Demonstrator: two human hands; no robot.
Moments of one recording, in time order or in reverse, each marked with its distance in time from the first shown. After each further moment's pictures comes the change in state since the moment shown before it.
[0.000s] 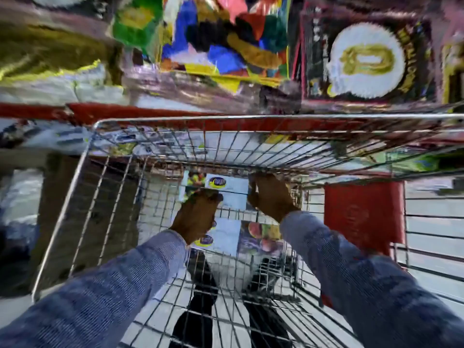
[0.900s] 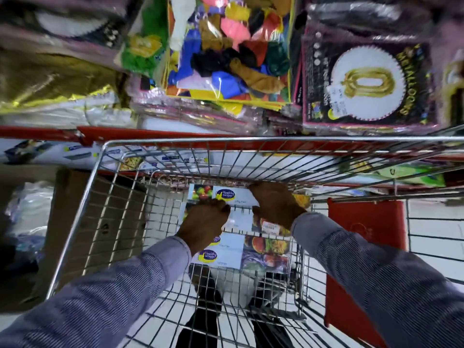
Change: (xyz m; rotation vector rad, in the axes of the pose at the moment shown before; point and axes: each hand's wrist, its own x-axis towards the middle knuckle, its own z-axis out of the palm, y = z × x) left_hand 0.009 0.026 -0.055 0.410 -0.073 0.083; right_hand 0.015 -0.007 -0.041 -0.295 -0.101 -0.260
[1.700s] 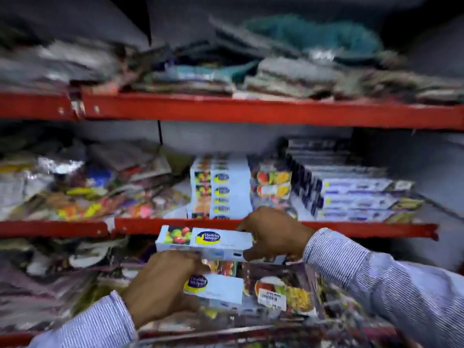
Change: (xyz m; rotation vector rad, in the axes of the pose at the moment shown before) left_hand -0.211 0.040 -0.446 0.055 0.681 0.040; right_hand -0.250 -0.064 -0.488 -0.180 0.534 -0.093
